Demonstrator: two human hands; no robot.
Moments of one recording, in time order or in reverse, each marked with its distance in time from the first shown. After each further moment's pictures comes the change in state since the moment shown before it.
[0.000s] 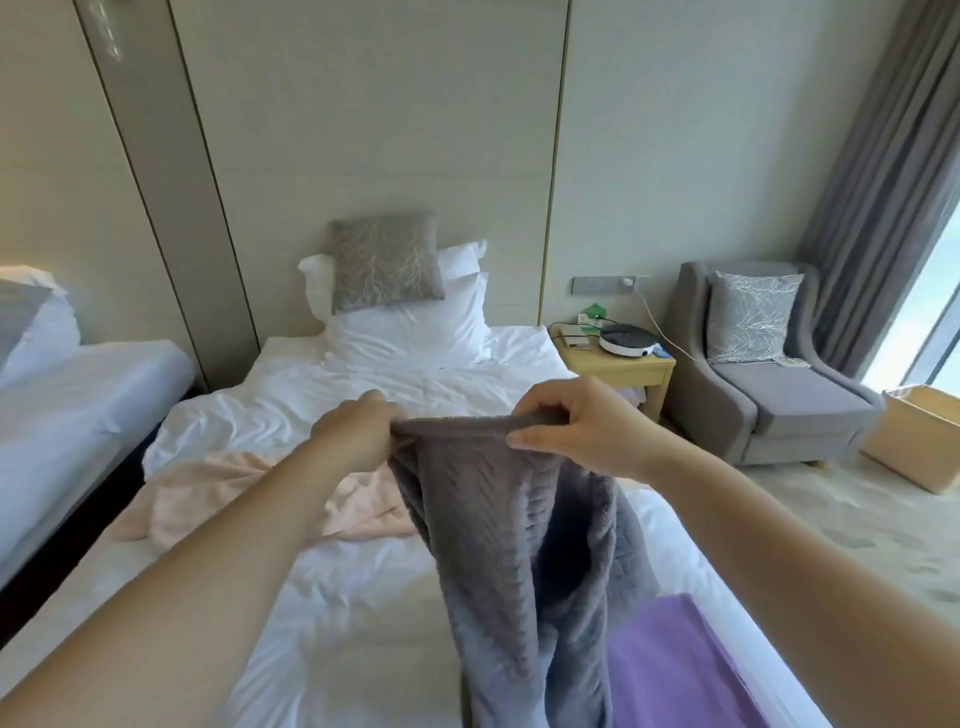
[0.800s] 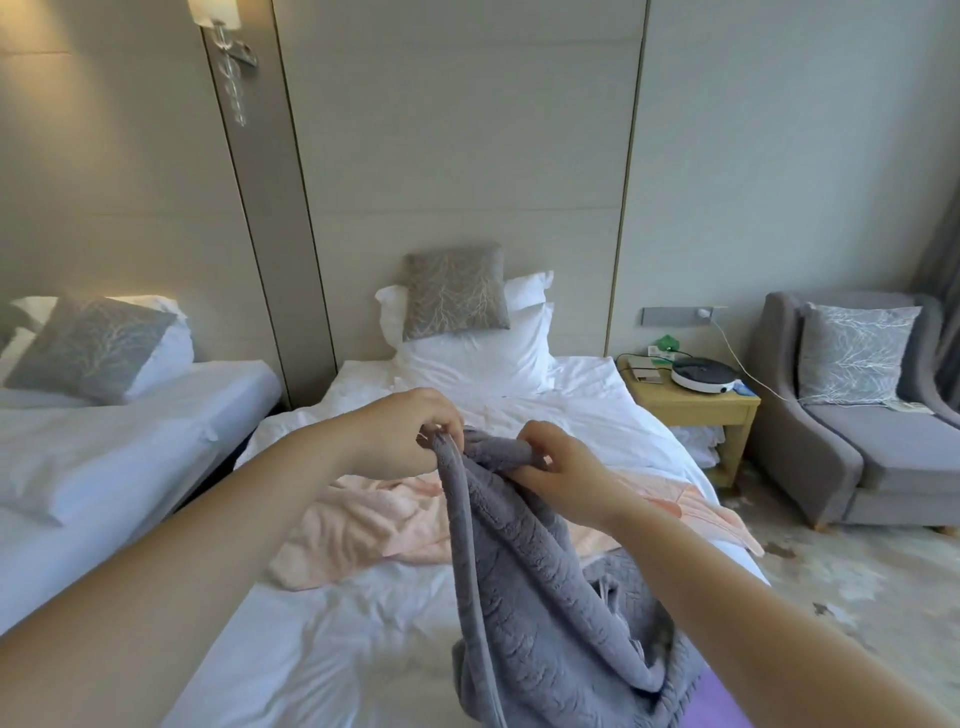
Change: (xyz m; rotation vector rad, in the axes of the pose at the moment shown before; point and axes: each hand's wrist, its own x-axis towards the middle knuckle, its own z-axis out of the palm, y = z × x) left_hand -0.058 0.000 -0.076 -0.355 -0.012 0.282; right_hand 0.054 0.034 0.071 0.044 0.007 -0.062
